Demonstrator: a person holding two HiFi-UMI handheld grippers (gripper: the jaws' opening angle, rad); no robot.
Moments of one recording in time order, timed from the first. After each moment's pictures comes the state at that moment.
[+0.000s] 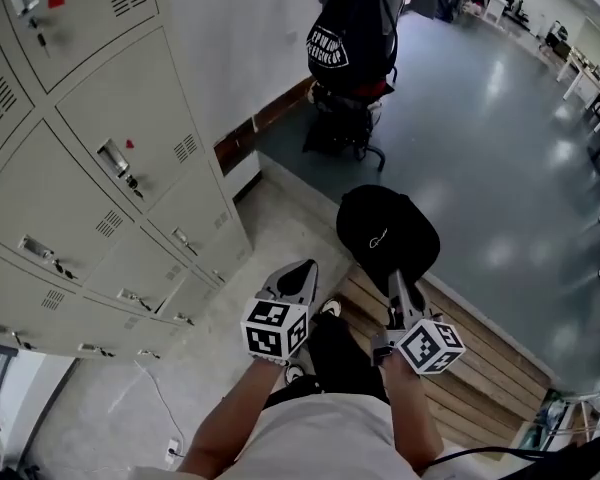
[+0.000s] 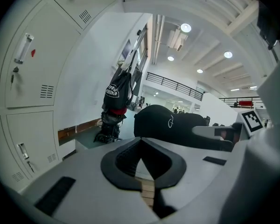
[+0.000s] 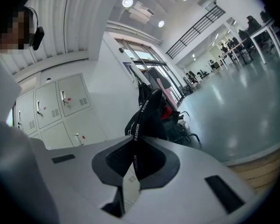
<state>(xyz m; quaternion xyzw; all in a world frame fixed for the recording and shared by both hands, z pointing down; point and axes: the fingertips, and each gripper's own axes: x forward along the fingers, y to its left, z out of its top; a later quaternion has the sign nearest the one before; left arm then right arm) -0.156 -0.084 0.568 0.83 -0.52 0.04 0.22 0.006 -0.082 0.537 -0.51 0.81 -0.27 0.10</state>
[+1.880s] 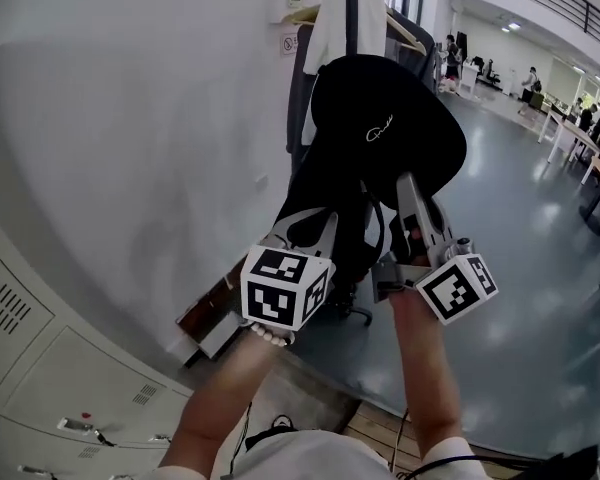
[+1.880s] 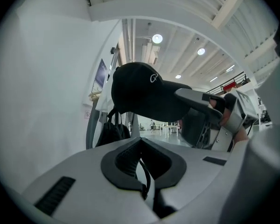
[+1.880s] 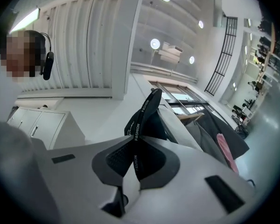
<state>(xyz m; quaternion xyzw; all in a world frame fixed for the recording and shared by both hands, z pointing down) -0.130 -0.660 0.228 0.88 -0.48 0.00 0.00 -0.033 -0.637 0.128 -0.37 0.87 0.00 0.33</state>
